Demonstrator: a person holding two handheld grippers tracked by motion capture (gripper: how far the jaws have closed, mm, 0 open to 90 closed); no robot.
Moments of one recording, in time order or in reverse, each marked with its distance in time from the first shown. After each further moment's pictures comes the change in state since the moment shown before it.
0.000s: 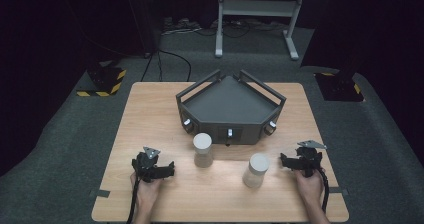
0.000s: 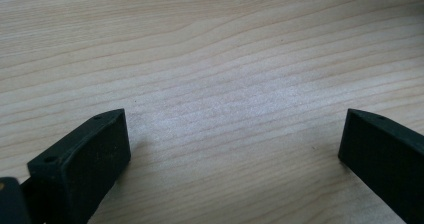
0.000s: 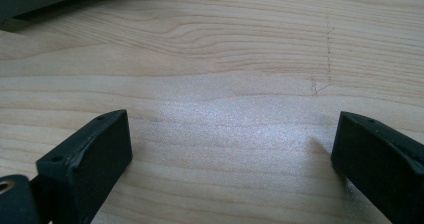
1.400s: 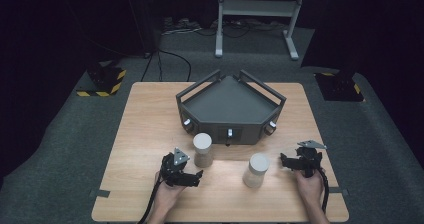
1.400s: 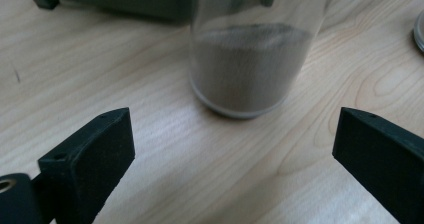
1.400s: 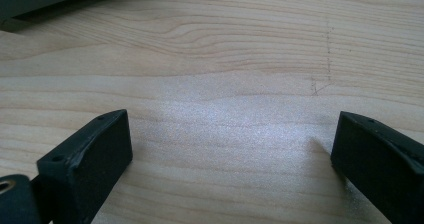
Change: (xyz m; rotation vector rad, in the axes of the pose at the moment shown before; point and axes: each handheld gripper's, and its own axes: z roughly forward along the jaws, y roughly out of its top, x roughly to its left) left arm -0.044 0.004 -0.007 0.049 -0.341 0.131; right arm 0.000 0.000 0.000 0.000 -0.001 0.001
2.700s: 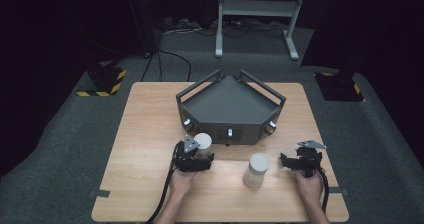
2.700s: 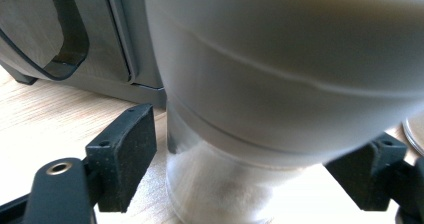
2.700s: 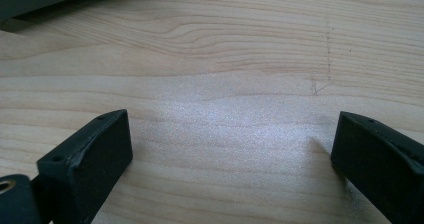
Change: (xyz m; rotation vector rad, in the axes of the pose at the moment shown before) left arm -0.014 0.013 0.035 -0.105 -0.030 -0.068; right arm 0.000 0.000 0.000 -0.001 0.000 -0.001
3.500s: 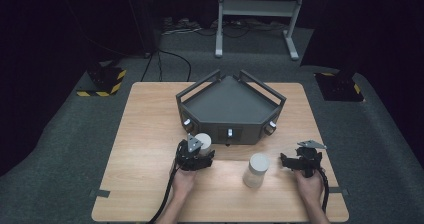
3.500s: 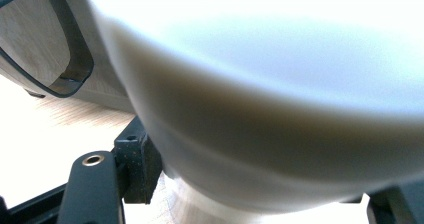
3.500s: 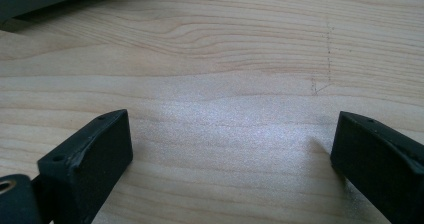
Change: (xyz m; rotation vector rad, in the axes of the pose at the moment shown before) left arm -0.011 -0.001 0.003 -0.022 0.033 0.032; right arm 0.000 0.000 0.000 0.000 0.001 0.000
